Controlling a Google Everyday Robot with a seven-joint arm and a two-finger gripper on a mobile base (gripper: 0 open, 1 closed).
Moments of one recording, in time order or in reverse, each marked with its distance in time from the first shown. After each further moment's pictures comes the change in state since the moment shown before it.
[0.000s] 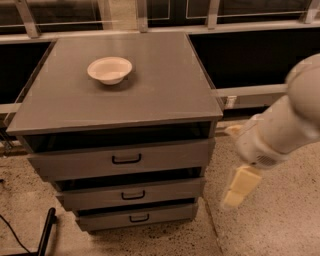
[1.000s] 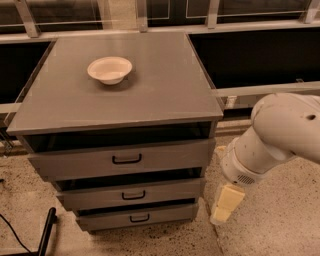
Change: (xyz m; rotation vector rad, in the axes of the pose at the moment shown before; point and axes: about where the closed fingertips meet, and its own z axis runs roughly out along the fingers) arm 0.014 0.017 0.068 -0.049 0.061 0.006
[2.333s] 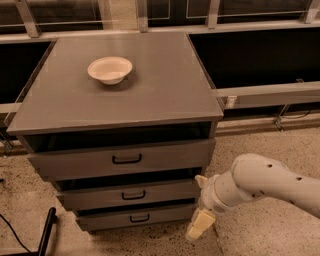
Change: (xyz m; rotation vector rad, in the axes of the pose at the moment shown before) arm 0.003 0.008 0.157 -0.038 -0.216 0.054
